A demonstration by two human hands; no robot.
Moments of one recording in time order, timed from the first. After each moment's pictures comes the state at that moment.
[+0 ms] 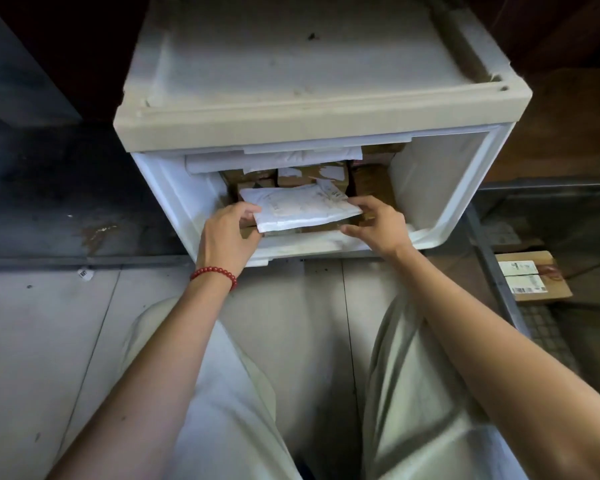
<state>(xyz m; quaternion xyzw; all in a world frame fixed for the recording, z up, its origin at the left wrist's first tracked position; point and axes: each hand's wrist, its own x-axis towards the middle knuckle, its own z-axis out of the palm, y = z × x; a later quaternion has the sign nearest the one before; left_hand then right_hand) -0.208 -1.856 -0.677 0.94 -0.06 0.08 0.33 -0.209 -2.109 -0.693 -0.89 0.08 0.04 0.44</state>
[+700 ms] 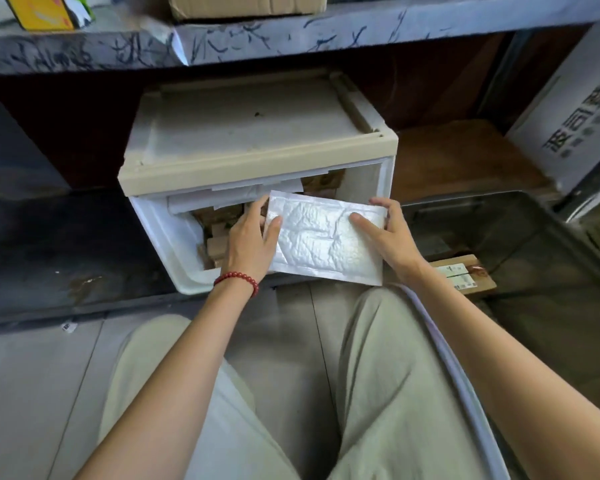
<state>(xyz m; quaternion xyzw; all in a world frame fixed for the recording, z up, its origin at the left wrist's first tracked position) -0.270 -1.939 -0.600 0.91 -0.12 0.10 0.37 -0.315 -2.159 -0.611 -0.74 0.13 -0.10 0.65</state>
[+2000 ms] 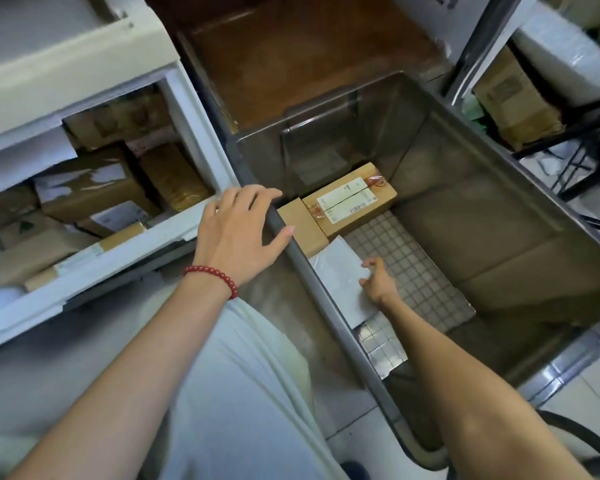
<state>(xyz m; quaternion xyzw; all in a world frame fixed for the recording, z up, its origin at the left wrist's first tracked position) -0.287 -2.149 -0.669 0.92 -0.39 0.01 0.06 -0.430 -2.339 -0.850 -0.73 0.49 0.12 0.46</state>
